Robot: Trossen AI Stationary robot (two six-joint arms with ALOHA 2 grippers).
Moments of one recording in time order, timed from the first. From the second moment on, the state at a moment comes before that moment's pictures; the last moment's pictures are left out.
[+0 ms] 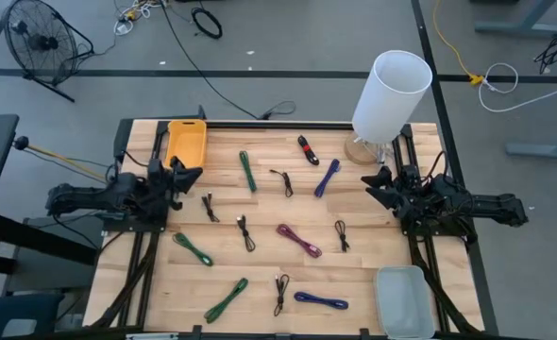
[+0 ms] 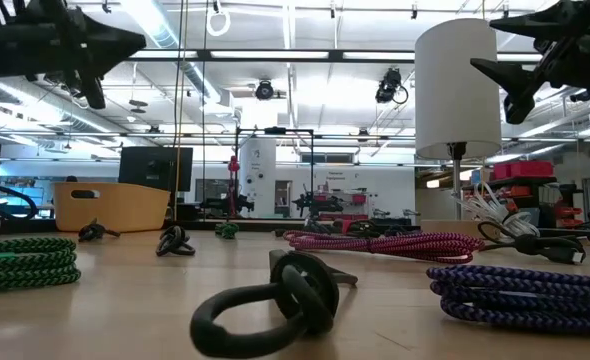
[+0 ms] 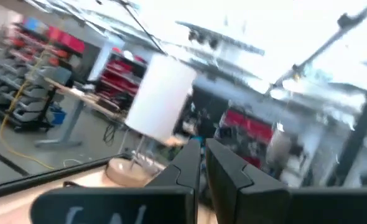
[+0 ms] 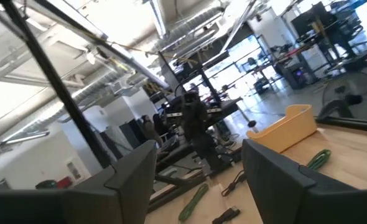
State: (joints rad) left arm -0.04 0.02 0.02 0.40 -0.43 -0.35; right arm -0.04 0.02 0.02 0.29 0.06 0.54
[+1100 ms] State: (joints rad) left arm -0.04 0.03 0.02 0.41 -0.61 -0.37; right arm -0.05 0.95 0.96 0.29 -0.02 0.36
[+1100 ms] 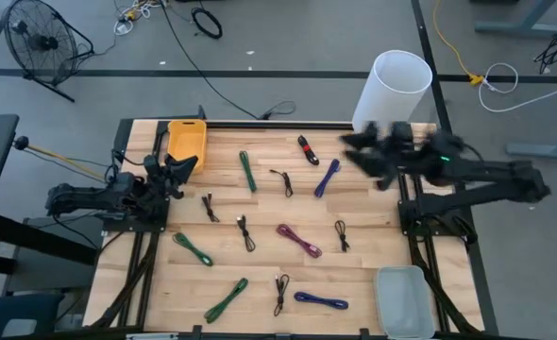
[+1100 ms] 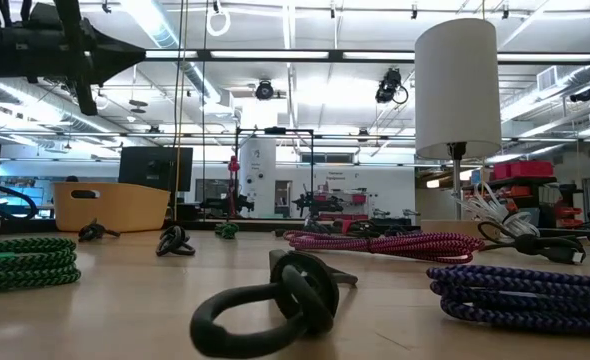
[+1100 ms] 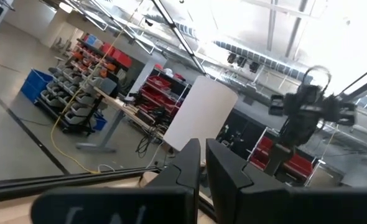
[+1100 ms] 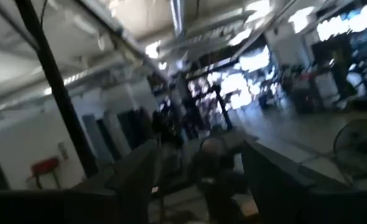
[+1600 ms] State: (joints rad) left arm -0.04 0.03 0.02 0.37 -0.56 -0.37; right arm -0.07 1.33 1.19 -0.33 -0.36 0.54
